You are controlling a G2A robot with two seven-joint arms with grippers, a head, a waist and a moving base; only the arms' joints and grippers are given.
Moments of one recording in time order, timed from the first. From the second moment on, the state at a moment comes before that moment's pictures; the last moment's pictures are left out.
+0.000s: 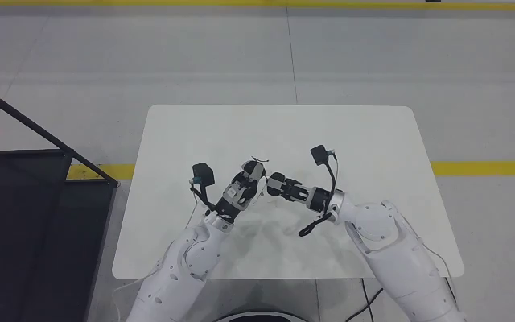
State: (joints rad) left arm 1.29 -1.35 -1.12 -1.52 0.71 -0.46 0.25; right arm -1.04 -1.16 1.07 -1.59 0.04 -0.19 0.69
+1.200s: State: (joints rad) left arm 1.37 -1.30 -1.33 -1.53 0.34 -0.74 -0.04; right arm -1.02 -1.14 1.17 -1.47 0.46 -0.33 1.11
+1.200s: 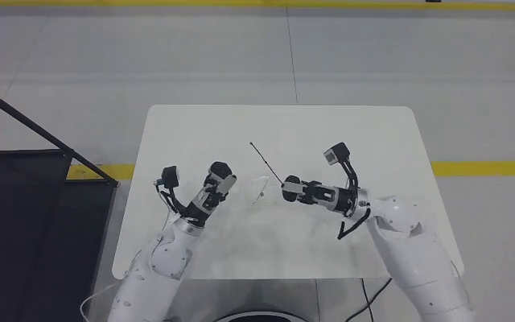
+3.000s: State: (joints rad) left arm 1.22 -1.28 -1.22 -1.40 -0.82 -0.43 -1.02; right arm -0.81 -1.21 1.02 -1.13 0.83 -0.32 1.50
